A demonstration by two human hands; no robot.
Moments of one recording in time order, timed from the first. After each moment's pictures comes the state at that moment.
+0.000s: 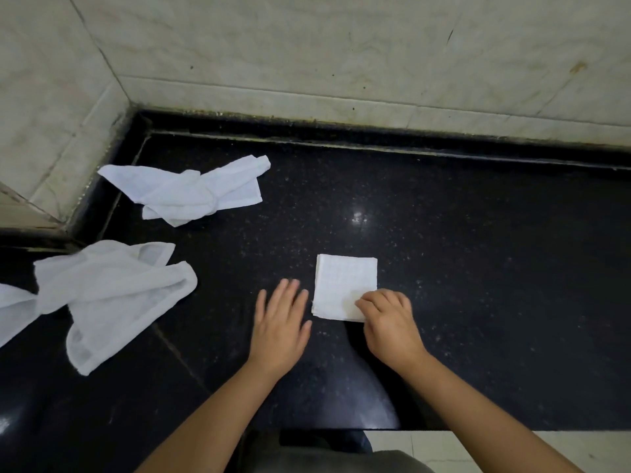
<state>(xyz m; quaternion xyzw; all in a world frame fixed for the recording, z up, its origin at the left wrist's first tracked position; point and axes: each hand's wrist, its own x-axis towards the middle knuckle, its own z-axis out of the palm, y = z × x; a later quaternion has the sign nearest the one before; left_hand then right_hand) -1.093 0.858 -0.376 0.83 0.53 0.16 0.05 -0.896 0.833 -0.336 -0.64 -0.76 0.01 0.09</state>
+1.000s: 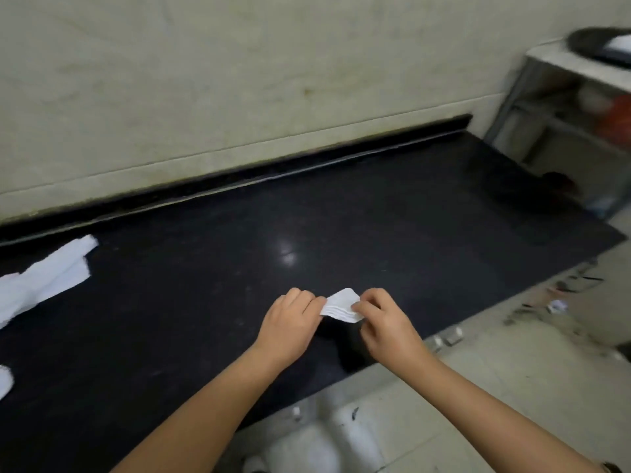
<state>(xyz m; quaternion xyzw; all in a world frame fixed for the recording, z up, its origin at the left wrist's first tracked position) -0.841 0.791 -0.305 0.94 0.20 0.28 -0.01 -0.692 0.671 -0.277 -0.73 -0.62 0.04 0.28</state>
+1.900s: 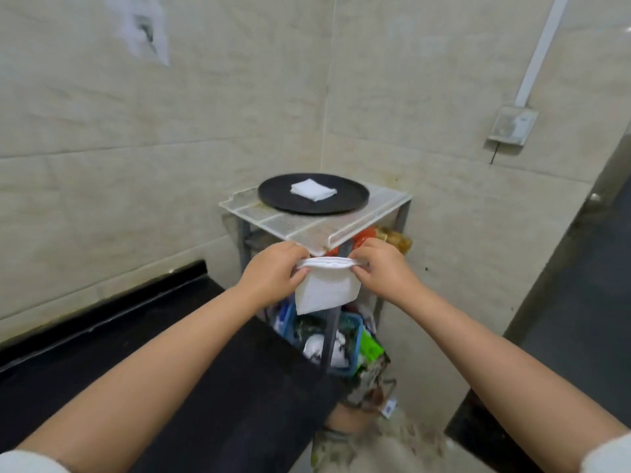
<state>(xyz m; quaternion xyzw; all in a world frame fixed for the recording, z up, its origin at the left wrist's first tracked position) -0.146 0.694 -0.090 0.96 0.02 0.25 0.11 -0.049 0.517 -0.069 -0.87 -0.43 -0.14 0.18</state>
